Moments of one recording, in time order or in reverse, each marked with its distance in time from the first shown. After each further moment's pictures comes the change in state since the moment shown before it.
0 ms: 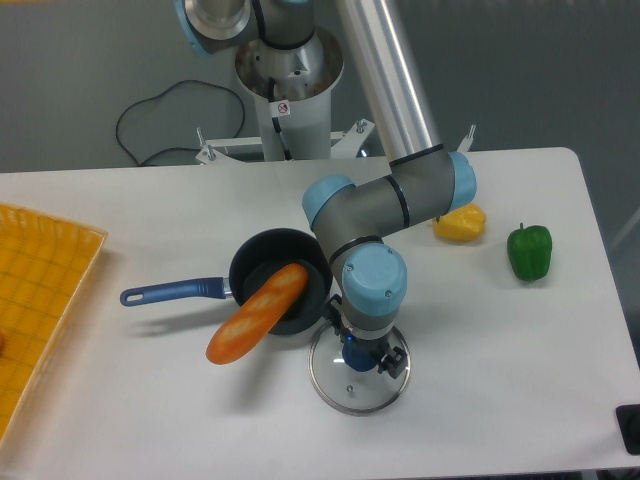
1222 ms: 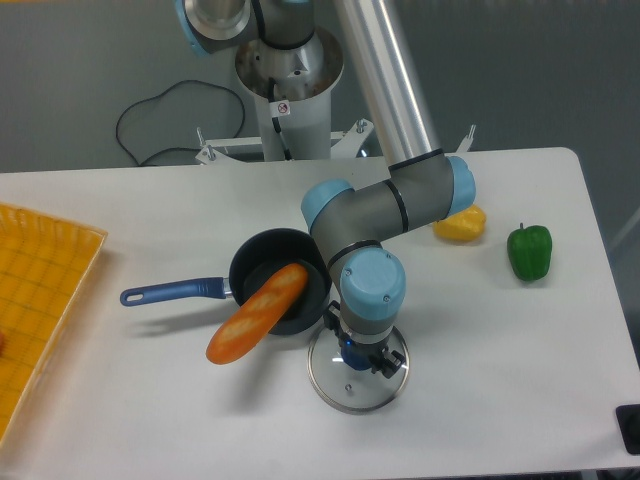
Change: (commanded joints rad) arm 0.000 -0.002 0.005 0.000 0.000 -0.006
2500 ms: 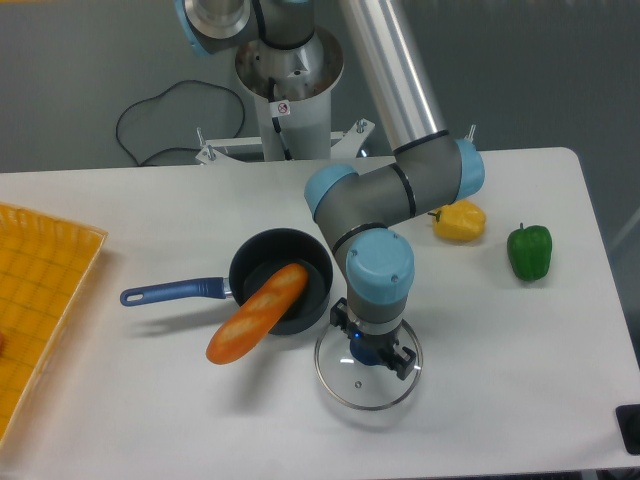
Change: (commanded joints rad) arm 0.026 0.081 0.029 -0.014 0.005 0.012
